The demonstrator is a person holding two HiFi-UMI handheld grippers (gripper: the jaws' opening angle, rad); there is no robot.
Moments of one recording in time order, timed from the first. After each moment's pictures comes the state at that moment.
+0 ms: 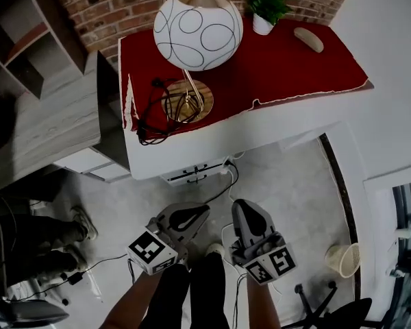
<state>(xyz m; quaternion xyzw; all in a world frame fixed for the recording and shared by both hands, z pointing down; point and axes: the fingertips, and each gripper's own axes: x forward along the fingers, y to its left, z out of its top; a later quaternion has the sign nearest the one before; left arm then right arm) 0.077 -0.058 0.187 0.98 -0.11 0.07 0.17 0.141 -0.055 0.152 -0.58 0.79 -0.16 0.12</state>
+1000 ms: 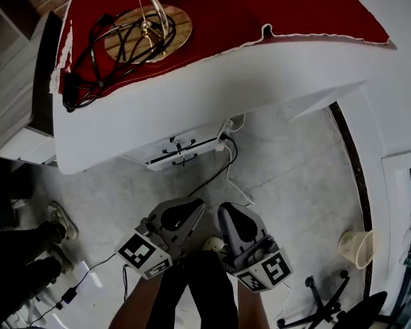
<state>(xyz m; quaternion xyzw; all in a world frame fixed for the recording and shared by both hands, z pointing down) 0.103 -0.059 0.393 0.96 -0.13 0.04 0.23 0.142 -0.044 0.358 -0.57 0.79 -0.19 0.14</state>
